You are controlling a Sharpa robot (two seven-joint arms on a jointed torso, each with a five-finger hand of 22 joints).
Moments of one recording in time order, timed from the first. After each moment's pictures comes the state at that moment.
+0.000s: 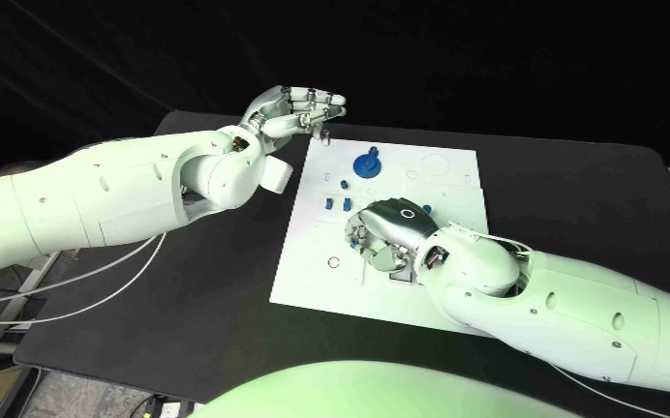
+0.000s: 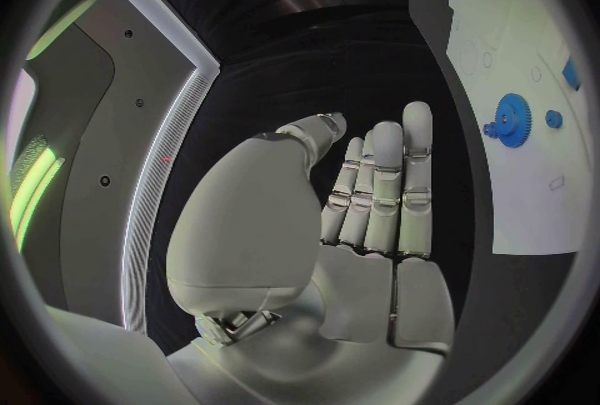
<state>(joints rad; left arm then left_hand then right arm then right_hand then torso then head) 1.18 -0.94 -0.02 1.55 -0.11 -0.24 0.42 1.44 -0.20 0.48 0.12 0.28 0.85 0.22 0.21 0.26 0.92 0.15 0.36 0.11 1.05 0.07 1.22 0.41 0.17 1.00 0.15 0.90 0.62 1.07 -0.57 -0.16 1.61 -1.75 -0.36 -0.21 1.36 -0.16 0.65 0.02 0.13 1.01 0.13 0.34 0.37 1.21 0.07 0.19 0.27 1.47 -0.01 1.42 1.31 0.04 1.47 0.09 1.43 1.31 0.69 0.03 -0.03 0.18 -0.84</state>
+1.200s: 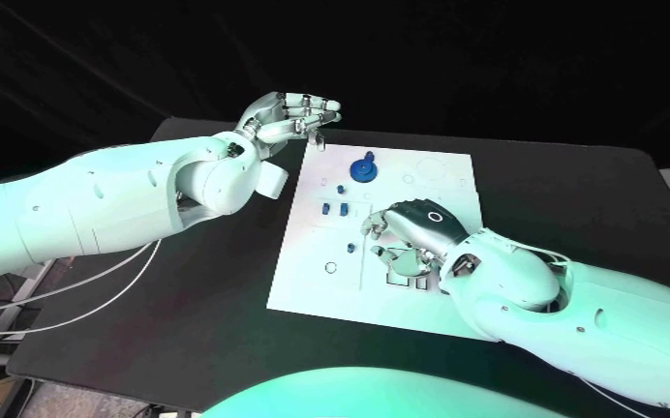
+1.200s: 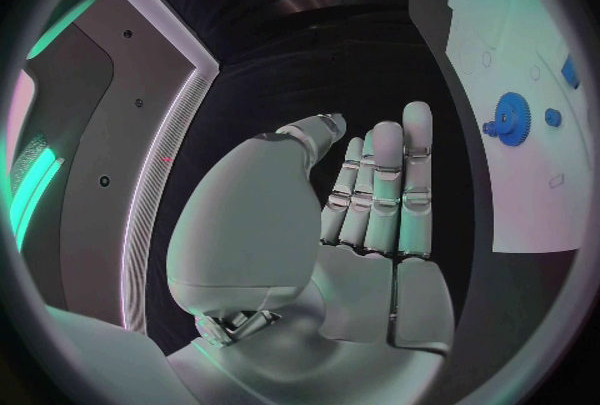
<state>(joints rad) 1.18 -0.95 -0.02 1.55 -0.11 -0.24 0.42 1.43 -0.19 0.48 0.12 0.28 0.85 0.22 0.21 0.25 0.92 0.15 0.36 0.11 1.04 0.07 1.22 0.41 0.17 1.00 0.15 0.89 0.62 1.08 -0.70 -0.14 1.73 -1.77 -0.41 -0.22 1.30 -0.22 0.66 0.02 0.11 0.90 0.17 0.25 0.35 1.09 0.11 0.12 0.23 1.46 0.02 1.41 1.29 0.04 1.47 0.11 1.37 1.31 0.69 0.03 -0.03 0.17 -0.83</state>
